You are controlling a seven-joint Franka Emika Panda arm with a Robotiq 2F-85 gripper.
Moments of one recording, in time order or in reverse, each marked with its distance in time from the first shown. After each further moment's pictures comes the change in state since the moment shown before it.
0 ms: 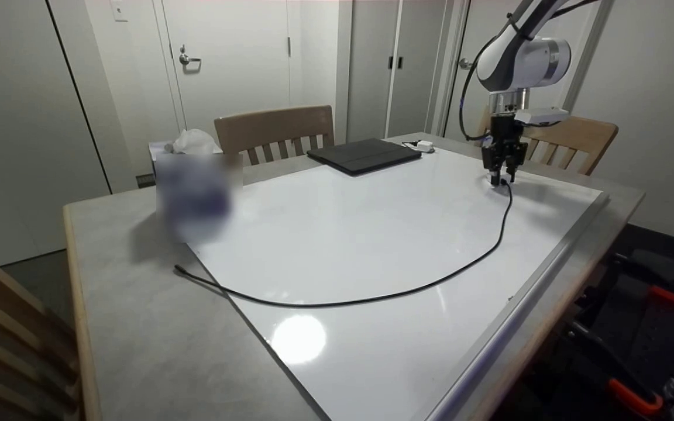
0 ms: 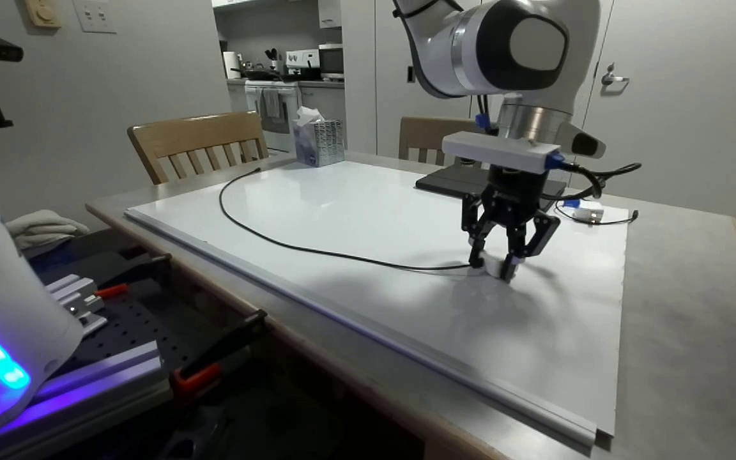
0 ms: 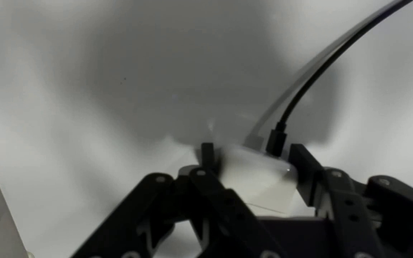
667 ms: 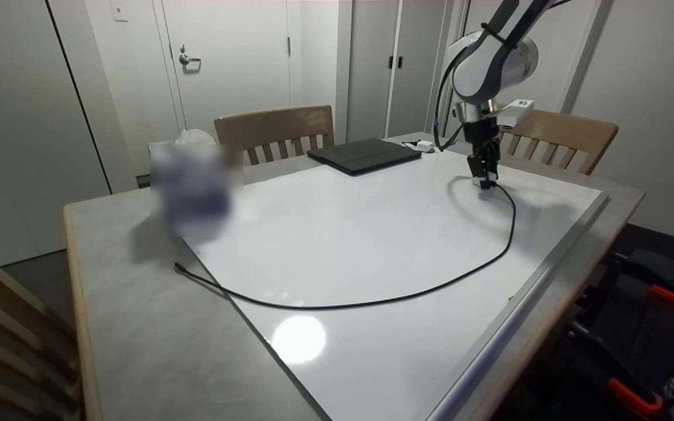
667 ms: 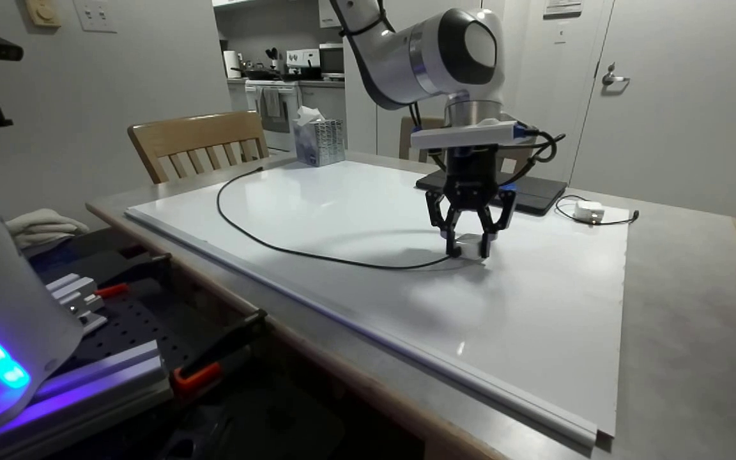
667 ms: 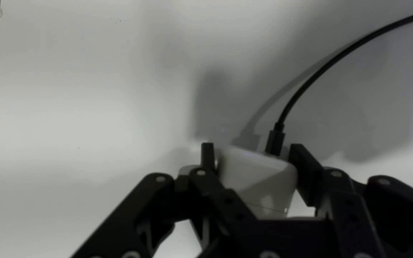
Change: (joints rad) arm 0.188 -0.011 -0.026 -0.041 -0.302 -0.001 0.022
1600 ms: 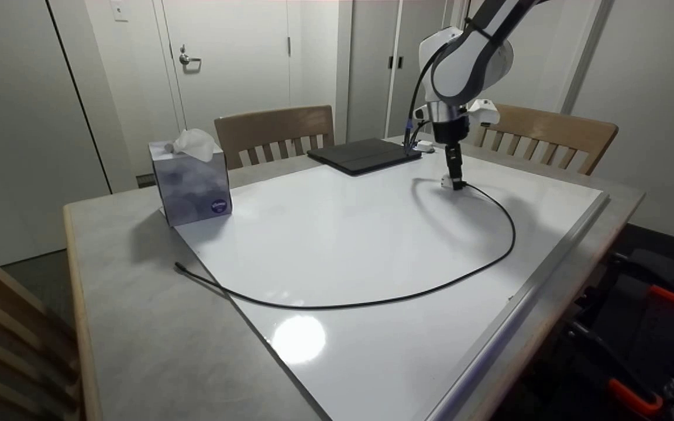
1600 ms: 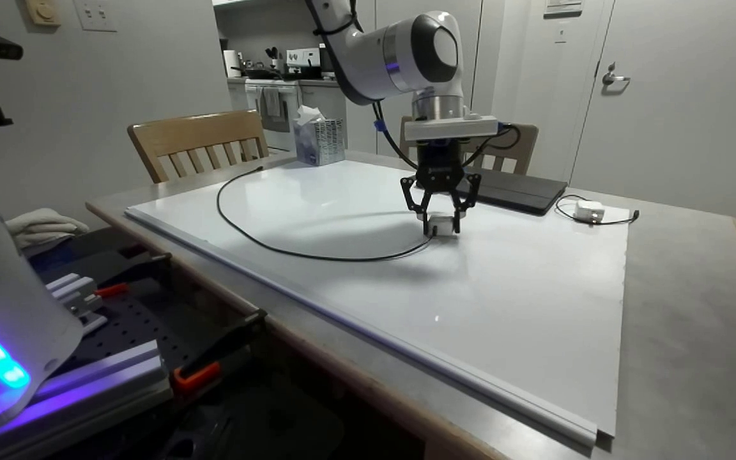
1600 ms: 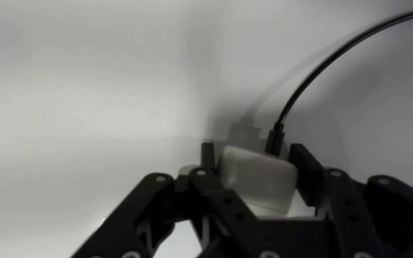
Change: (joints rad) arm 0.020 -0.006 0.118 0.004 -0.080 0.053 -0.275
